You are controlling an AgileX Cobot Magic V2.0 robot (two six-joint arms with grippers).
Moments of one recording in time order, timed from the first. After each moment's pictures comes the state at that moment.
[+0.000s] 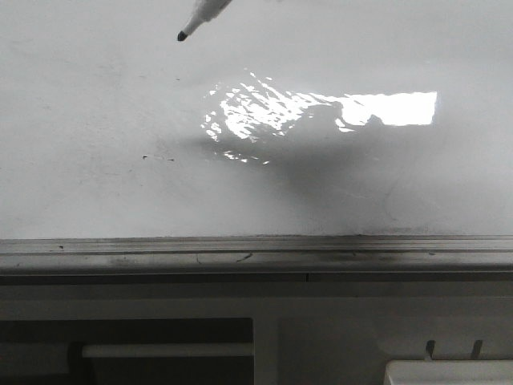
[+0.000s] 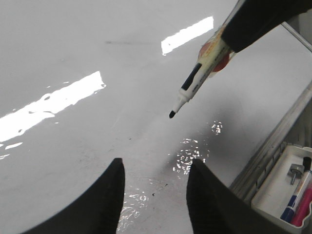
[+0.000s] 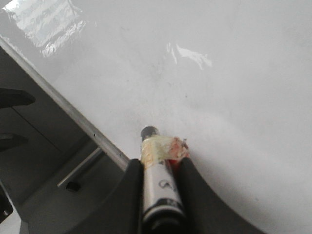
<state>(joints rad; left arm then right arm) -0.70 0.55 -0.26 0.49 -0.17 -0.25 0.76 1.04 -0.94 0.21 0.45 0.00</state>
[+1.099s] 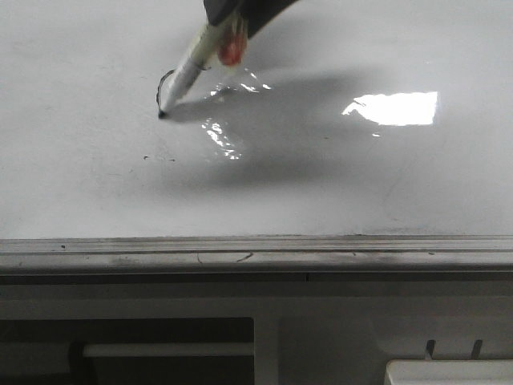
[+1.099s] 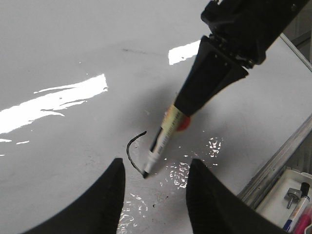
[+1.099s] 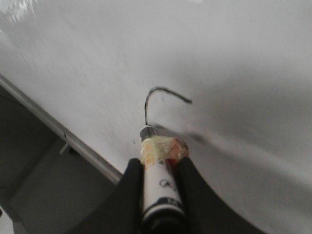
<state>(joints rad) -0.68 0.55 -0.26 0.40 -0.20 -0.25 0.68 1.37 -1.19 0.24 0.66 0.05</state>
